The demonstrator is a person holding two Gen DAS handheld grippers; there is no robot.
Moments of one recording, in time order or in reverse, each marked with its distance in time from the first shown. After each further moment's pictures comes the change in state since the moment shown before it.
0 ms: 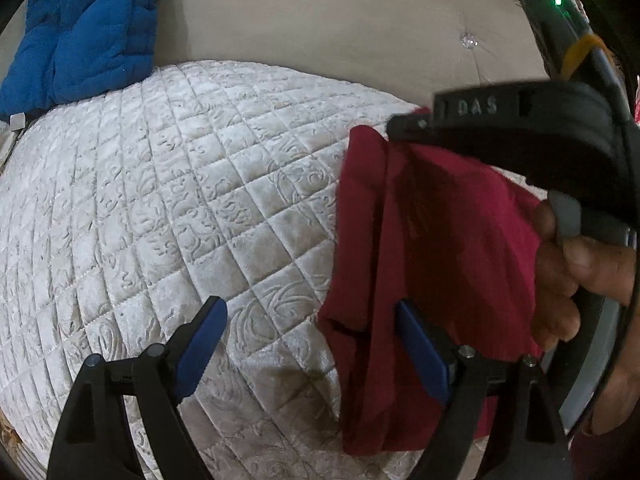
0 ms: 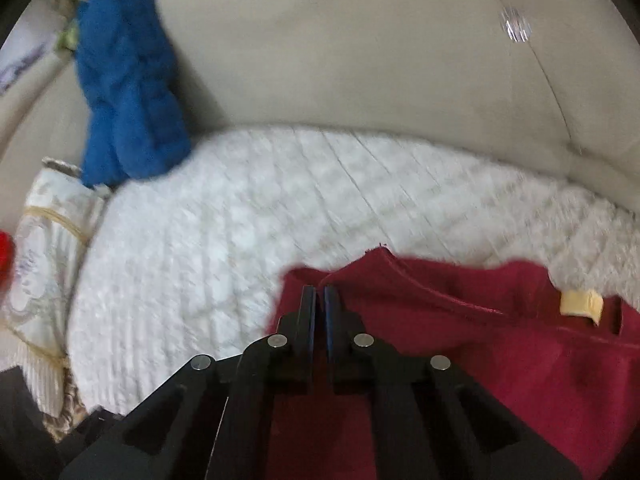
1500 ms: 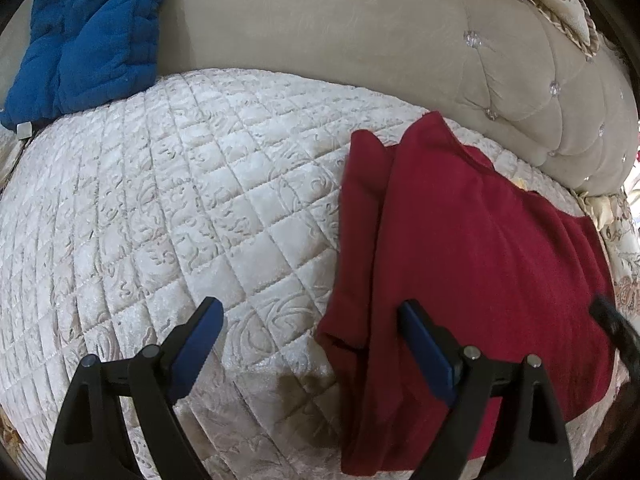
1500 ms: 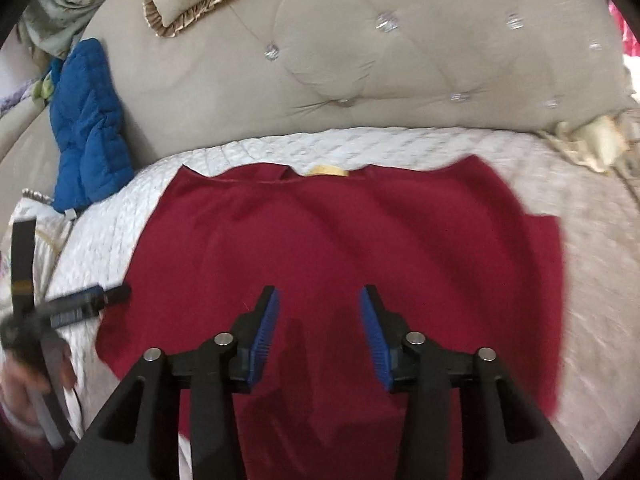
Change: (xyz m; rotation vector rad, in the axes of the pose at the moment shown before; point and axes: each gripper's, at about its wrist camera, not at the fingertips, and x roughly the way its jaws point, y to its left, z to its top) left arm 0.005 -0.006 -0.001 0.010 -0.041 0.041; right arm -0.153 -0.119 -0.147 0.138 -0.158 -0.227
